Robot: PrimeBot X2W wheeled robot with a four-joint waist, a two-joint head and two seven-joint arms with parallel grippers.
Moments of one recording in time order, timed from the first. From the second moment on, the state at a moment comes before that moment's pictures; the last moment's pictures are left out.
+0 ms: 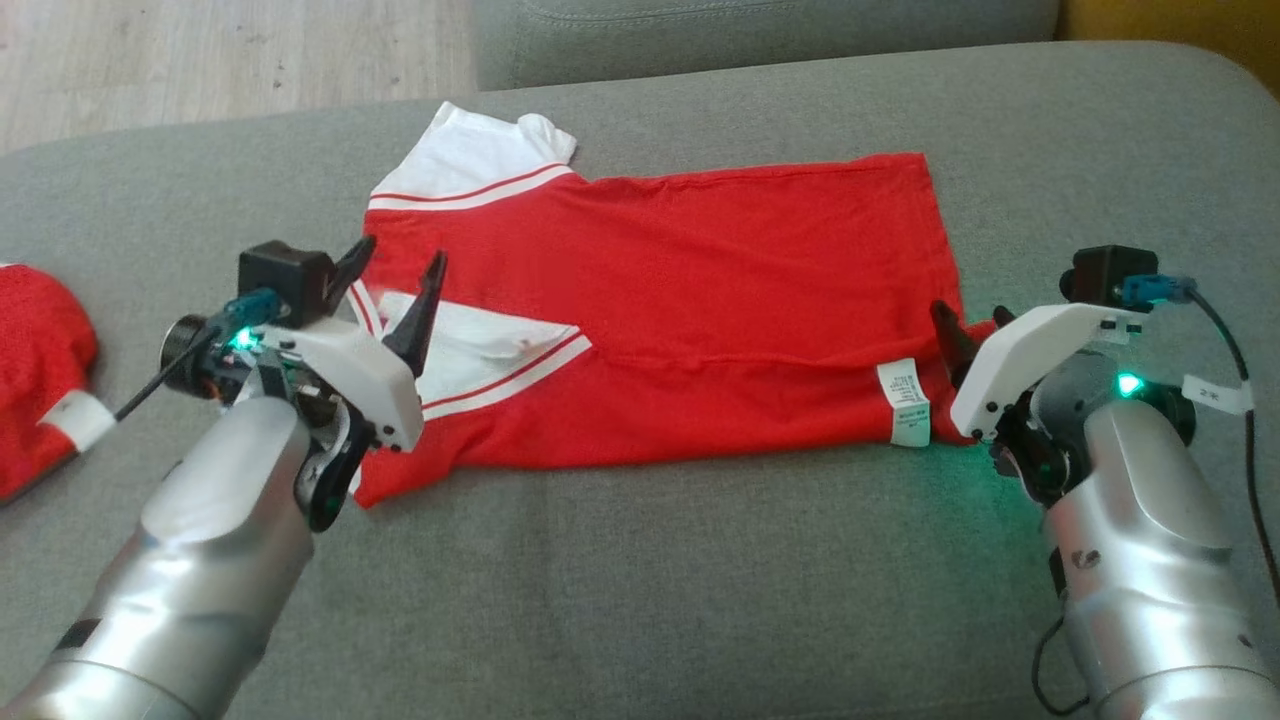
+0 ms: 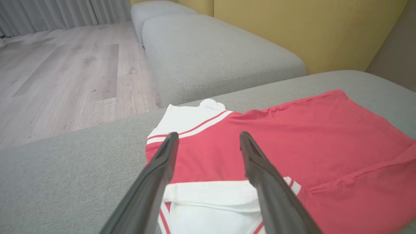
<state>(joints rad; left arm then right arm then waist) -0.73 0.31 -0.73 0.75 -0.68 -0.09 -0.01 -0.59 -0.05 -0.07 0.81 0.22 0.12 0.32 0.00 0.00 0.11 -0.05</state>
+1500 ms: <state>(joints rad) -0.31 0.30 -0.57 0.46 -0.99 0.19 0.04 -0.11 -0.05 -0.10 0.22 0.23 0.12 0.15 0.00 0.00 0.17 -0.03</state>
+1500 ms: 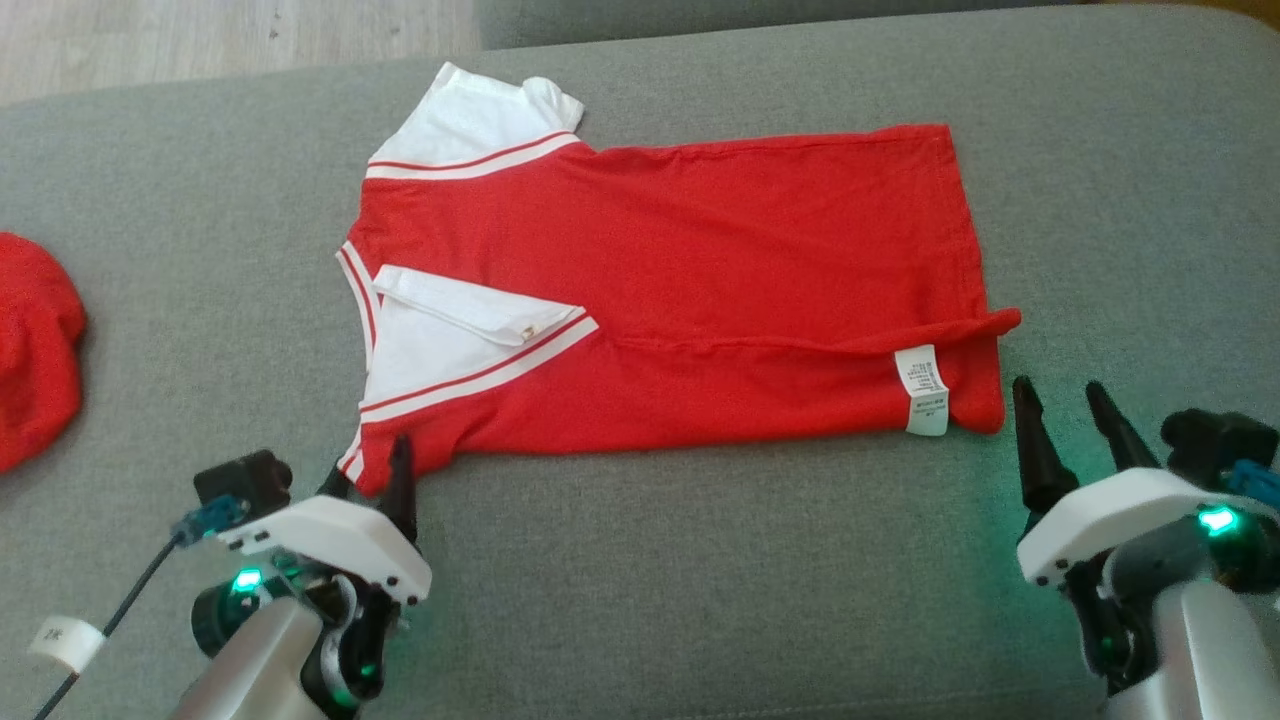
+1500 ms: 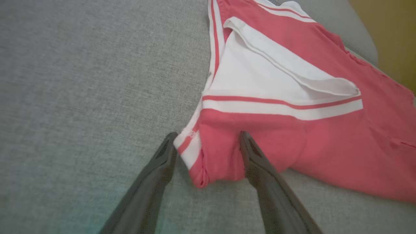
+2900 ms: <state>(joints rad) 0.02 0.49 -0.56 -0.11 -1.01 0.31 0.08 0.03 -0.04 -0.13 0.22 0.42 0.12 0.39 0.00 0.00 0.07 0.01</state>
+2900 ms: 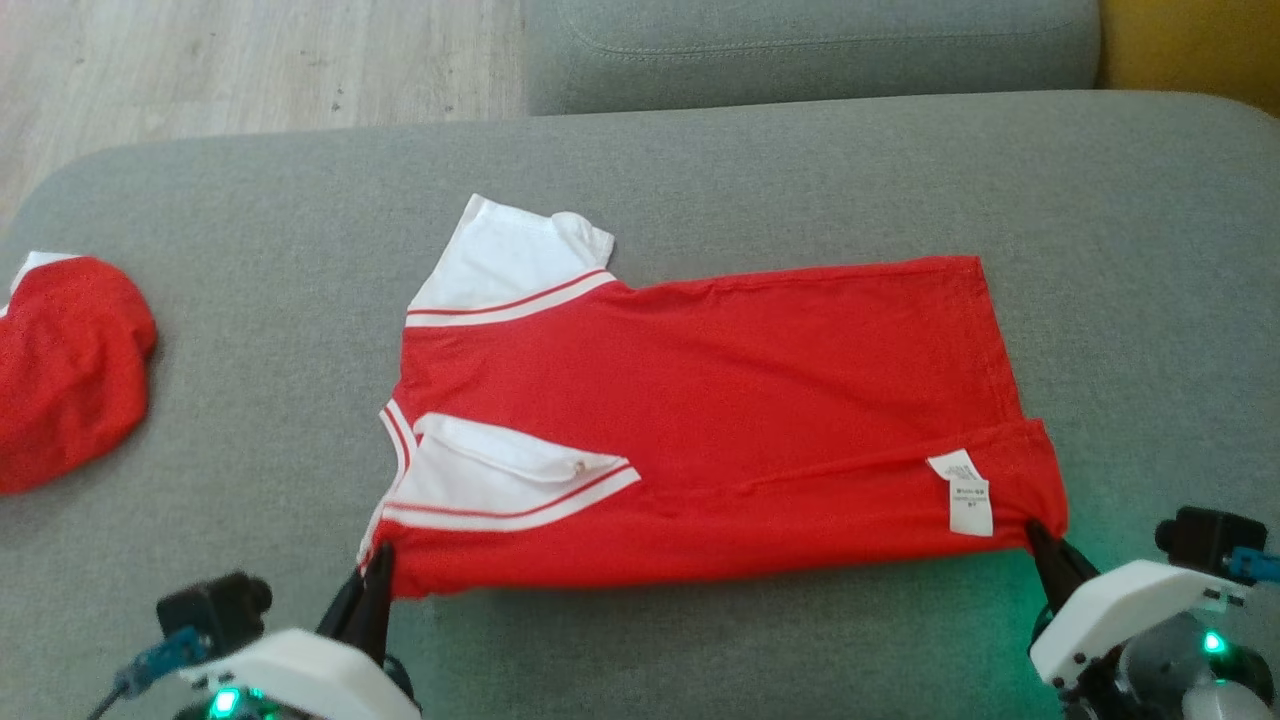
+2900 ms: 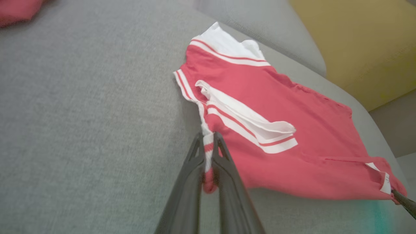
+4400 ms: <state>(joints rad) -0.96 0.68 -0.64 0.38 -0.77 0.03 0.54 -0.41 -0.05 0.12 -0.05 0.29 0.12 0.34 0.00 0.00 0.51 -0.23</state>
